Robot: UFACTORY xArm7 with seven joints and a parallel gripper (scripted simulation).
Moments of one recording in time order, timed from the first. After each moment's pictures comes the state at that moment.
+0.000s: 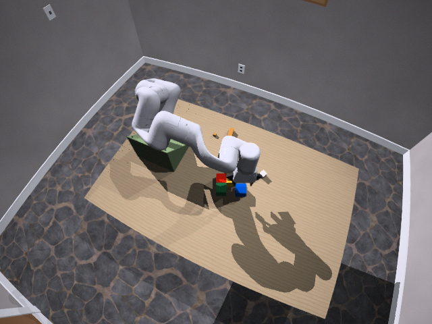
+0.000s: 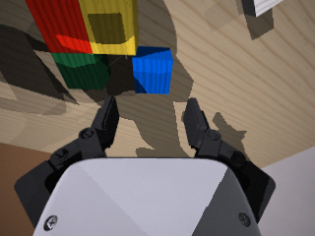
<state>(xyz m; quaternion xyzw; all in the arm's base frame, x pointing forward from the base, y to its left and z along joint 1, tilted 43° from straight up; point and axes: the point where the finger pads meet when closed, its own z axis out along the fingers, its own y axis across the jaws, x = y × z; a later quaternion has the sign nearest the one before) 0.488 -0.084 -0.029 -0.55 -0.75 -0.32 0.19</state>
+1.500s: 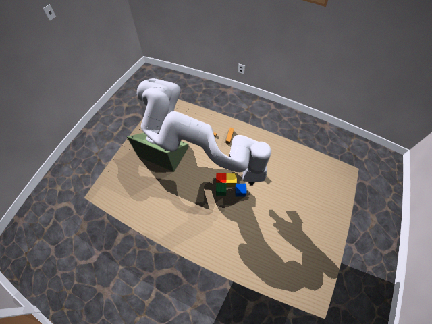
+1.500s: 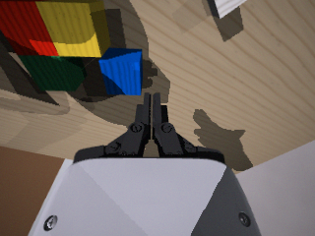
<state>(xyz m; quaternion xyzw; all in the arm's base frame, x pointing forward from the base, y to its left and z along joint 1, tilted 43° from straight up) 0.526 -0.073 -0.014 -0.55 -0.75 -0.32 0.19</state>
